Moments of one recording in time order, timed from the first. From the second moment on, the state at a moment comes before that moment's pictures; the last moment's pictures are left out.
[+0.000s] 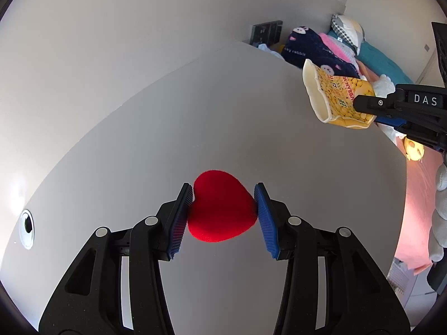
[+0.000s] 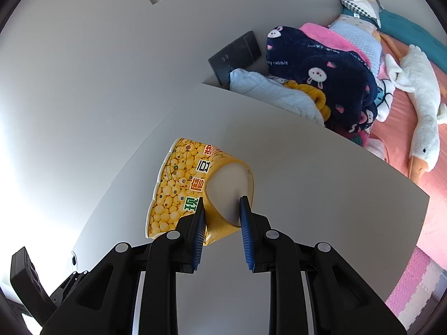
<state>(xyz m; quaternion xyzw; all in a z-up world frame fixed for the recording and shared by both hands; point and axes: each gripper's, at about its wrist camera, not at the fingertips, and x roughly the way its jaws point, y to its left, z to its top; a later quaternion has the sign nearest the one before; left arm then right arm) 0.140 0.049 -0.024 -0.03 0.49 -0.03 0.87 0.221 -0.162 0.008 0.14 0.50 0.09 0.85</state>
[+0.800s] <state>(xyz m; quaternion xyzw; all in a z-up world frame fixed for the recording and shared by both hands) 0.120 -0.075 -0.011 0.03 0.49 -0.11 0.86 0.152 -0.280 0.019 0.18 0.47 0.02 0.86</state>
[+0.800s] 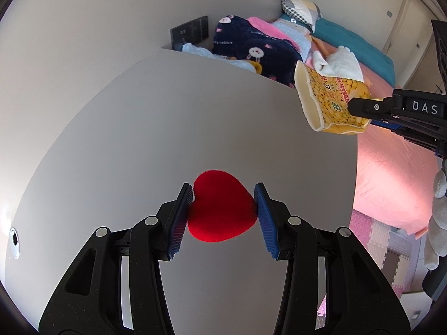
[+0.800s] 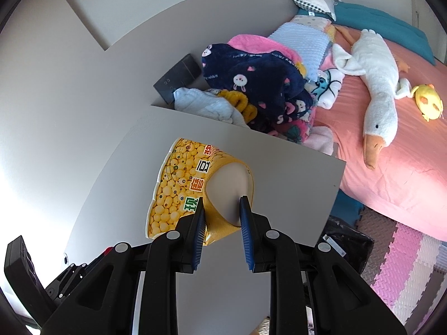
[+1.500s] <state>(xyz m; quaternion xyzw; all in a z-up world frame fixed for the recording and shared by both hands) 0.103 -0.186 -0.003 0.08 0.48 -0.19 0.85 0.096 -0.386 0.020 0.22 0.45 -0.05 0.87</state>
